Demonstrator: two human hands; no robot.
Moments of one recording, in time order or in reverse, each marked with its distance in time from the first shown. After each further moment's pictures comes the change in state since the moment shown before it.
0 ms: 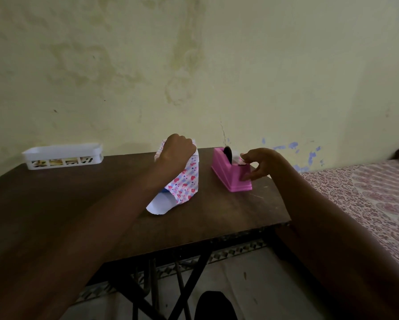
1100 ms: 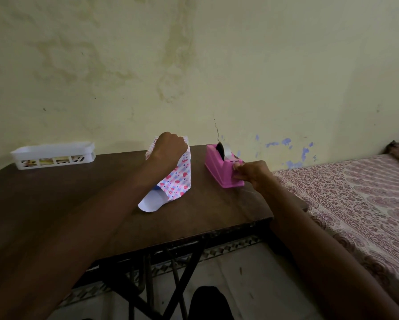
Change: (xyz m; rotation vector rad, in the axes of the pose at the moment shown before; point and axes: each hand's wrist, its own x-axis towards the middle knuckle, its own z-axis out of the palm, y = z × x) left_hand 0.001 0.005 0.002 -0.068 0.039 0.029; right_hand 0.015 0.054 0.017 0.387 0.226 -0.145
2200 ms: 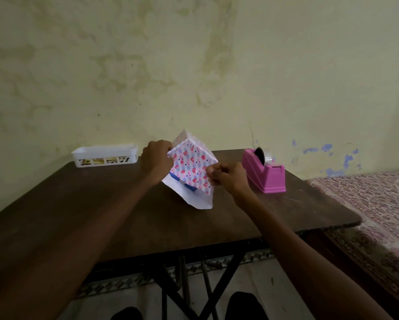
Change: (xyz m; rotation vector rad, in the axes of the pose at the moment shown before) left_hand -0.094 -0.074 0.048 -0.838 0.172 -0.643; right_hand -0.099 0.003 0.144 -0.126 -0.276 -0.557
